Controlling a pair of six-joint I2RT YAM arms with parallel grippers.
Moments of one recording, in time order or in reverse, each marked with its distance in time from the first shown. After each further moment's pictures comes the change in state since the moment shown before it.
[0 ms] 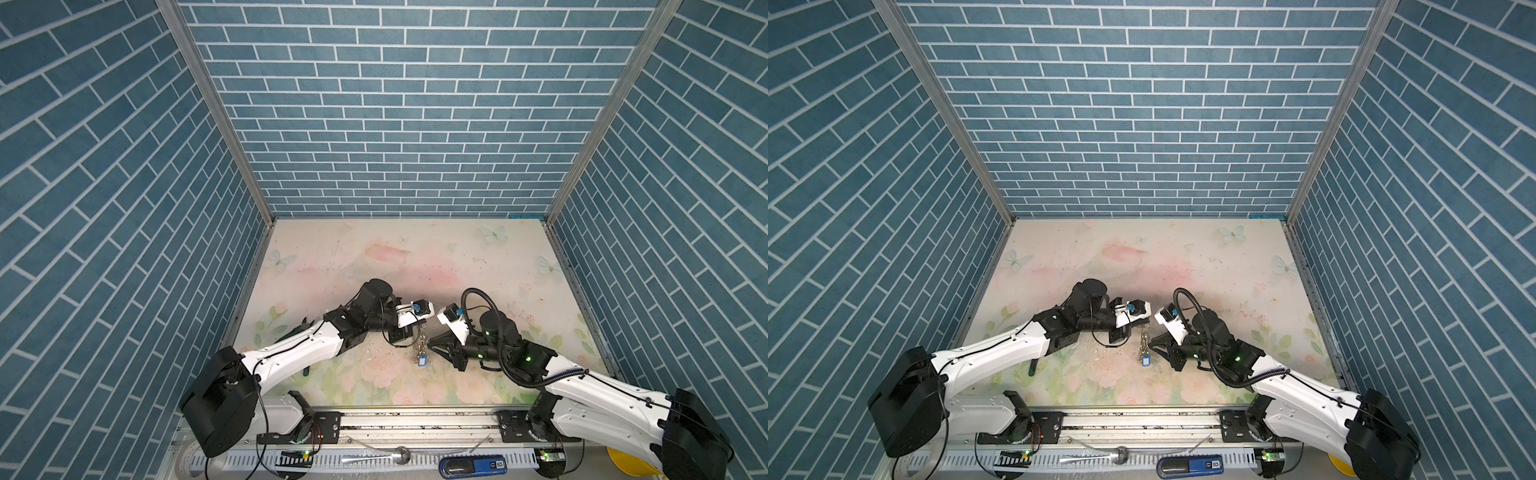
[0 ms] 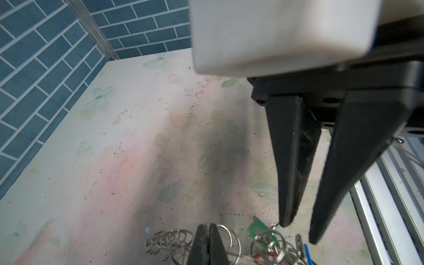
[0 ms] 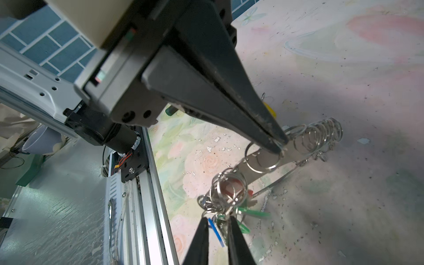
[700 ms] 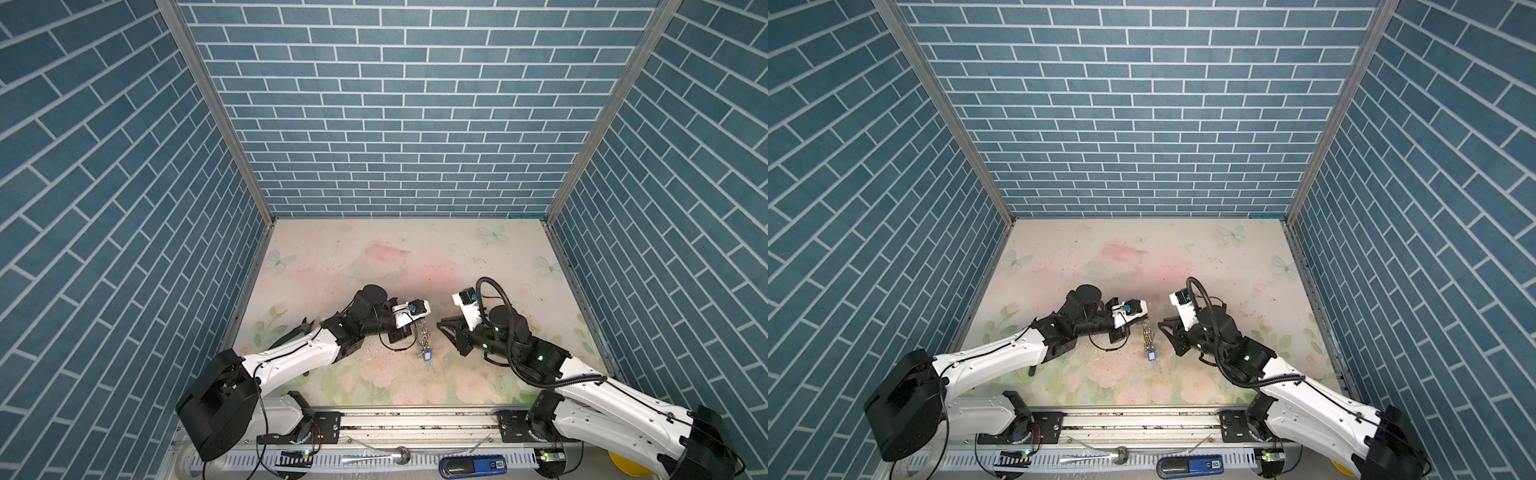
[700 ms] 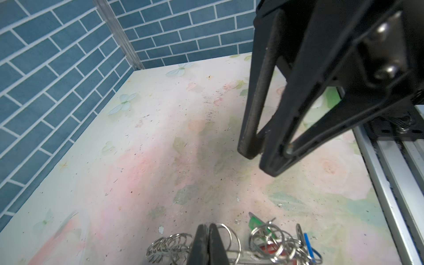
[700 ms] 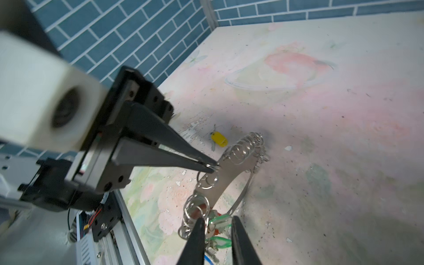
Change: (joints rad) left arm -0.002 -0.022 -0.103 0.202 -0.079 -0.065; right arm -0.039 -0.067 0.094 -0.115 0.268 0.210
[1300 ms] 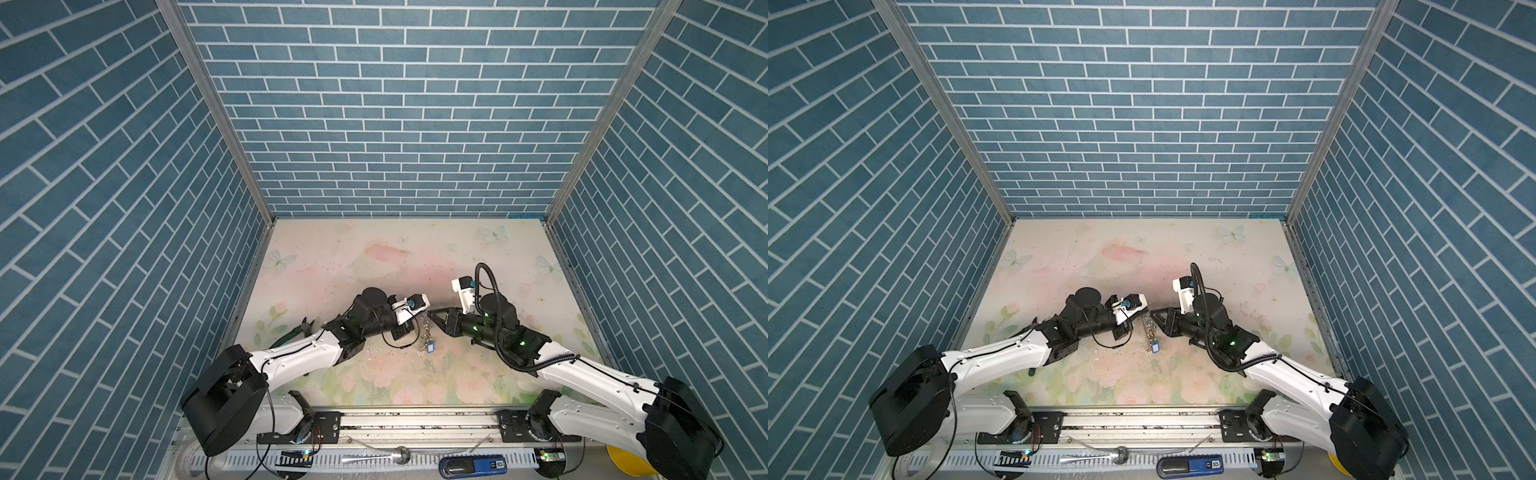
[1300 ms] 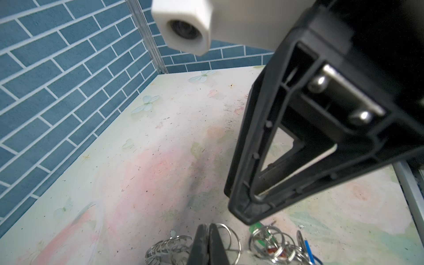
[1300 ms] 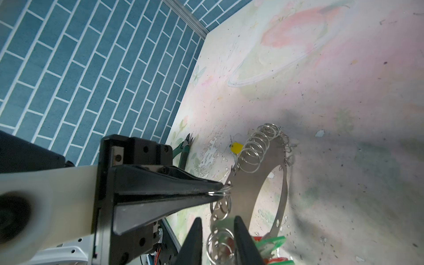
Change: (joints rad) left arm -0.015 0.027 -0.039 0.151 -0.078 -0.086; right arm -0.070 0.190 0.005 0.233 -0.142 0.386
